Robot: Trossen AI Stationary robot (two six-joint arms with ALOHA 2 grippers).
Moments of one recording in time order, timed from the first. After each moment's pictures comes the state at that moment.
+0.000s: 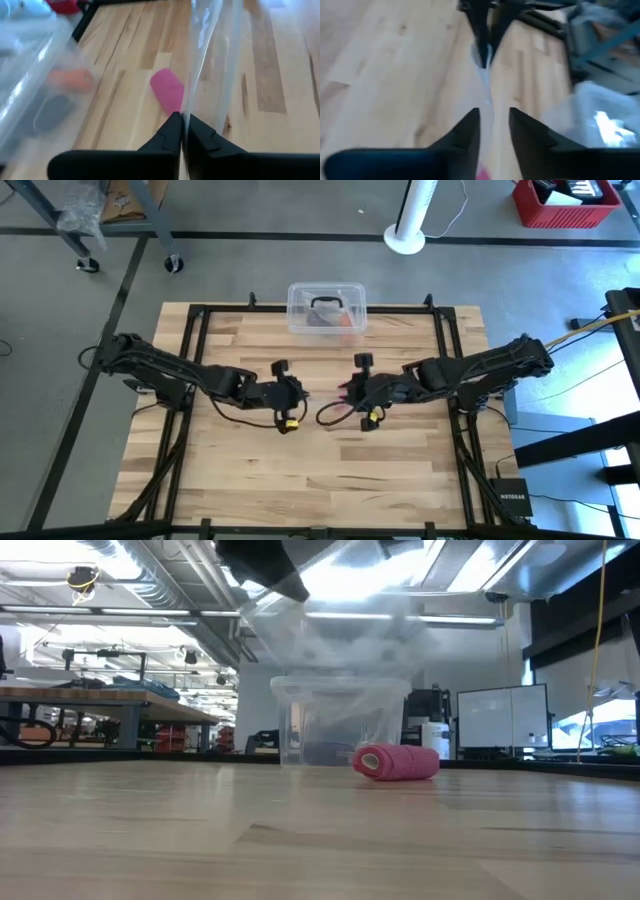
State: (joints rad) left arm -0.25 1.45 1.15 -0.41 -0.48 -0.14; right arm 0.28 1.44 1.36 -0.65 0.36 -0.18
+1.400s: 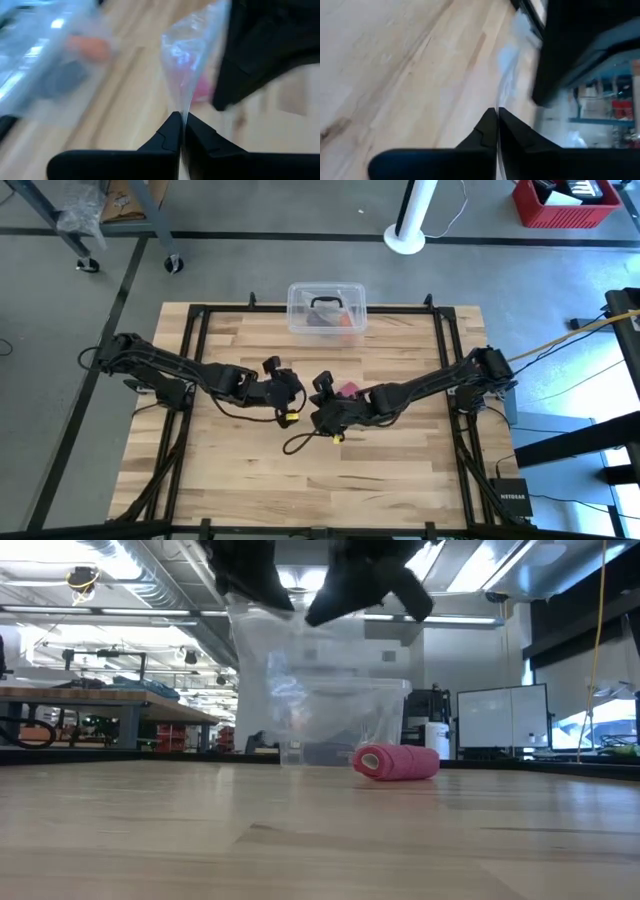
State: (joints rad) left arm -0.23 1.45 1.15 -0.51 -0.55 -0.31; right arm 0.27 1.80 1.37 -0.36 0.56 -0.65
